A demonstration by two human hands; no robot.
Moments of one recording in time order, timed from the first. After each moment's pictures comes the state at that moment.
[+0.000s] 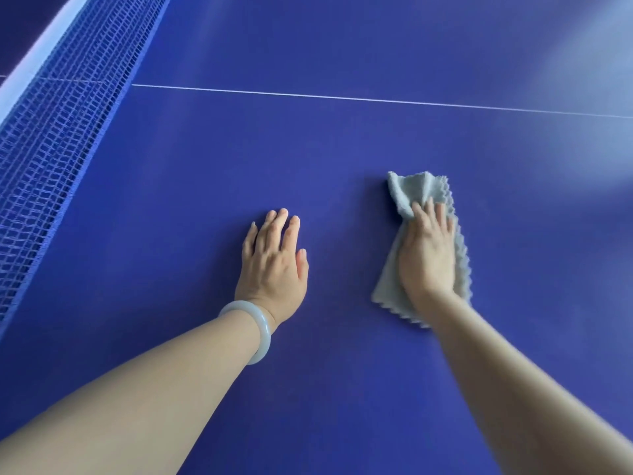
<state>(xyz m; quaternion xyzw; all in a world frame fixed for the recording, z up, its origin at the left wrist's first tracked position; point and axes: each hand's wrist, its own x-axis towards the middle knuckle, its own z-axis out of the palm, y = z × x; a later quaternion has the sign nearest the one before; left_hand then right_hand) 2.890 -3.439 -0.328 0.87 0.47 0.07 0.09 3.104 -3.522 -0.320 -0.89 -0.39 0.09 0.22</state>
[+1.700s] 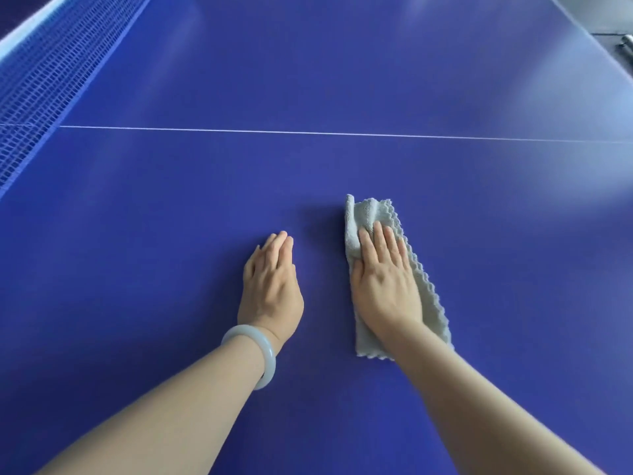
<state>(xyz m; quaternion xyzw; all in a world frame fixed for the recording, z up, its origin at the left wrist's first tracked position) 3.039 -3.502 -0.332 0.85 0.49 0.12 0.12 3.200 -3.582 -0.334 -0.85 -0.50 0.04 0.16</state>
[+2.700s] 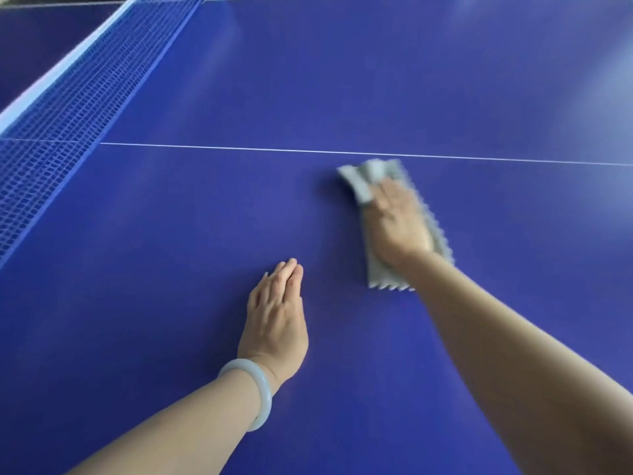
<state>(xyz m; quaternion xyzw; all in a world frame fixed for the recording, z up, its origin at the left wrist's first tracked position) 3.045 -3.508 -0.327 0.85 0.52 0.07 0.08 3.294 -3.453 -0.329 -0.80 -0.59 0.06 0.11</state>
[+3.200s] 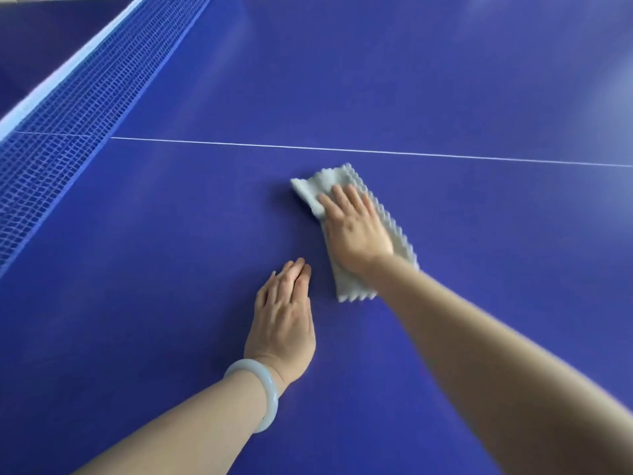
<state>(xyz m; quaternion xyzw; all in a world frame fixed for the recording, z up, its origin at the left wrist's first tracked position) 3.047 -3.509 -0.324 0.85 0.51 0.06 0.08 3.232 -3.433 -0.330 -0.73 -0.67 0.08 0.11</state>
